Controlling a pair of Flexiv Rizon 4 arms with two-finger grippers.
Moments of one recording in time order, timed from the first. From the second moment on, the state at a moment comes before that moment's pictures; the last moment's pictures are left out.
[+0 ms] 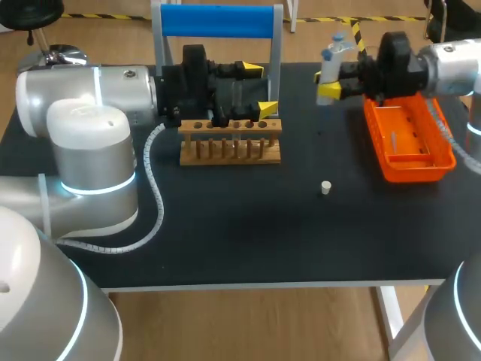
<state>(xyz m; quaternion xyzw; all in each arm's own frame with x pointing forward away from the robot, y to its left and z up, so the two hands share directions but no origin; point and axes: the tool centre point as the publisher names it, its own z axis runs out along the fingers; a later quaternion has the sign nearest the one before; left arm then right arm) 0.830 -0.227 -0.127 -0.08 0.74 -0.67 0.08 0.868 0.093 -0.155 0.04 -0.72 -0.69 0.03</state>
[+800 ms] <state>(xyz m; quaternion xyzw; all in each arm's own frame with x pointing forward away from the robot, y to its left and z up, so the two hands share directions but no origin) 0.830 -0.227 -0.127 -0.08 0.74 -0.67 0.08 0.838 0.182 -0.164 0.06 -0.70 -0.71 0.08</state>
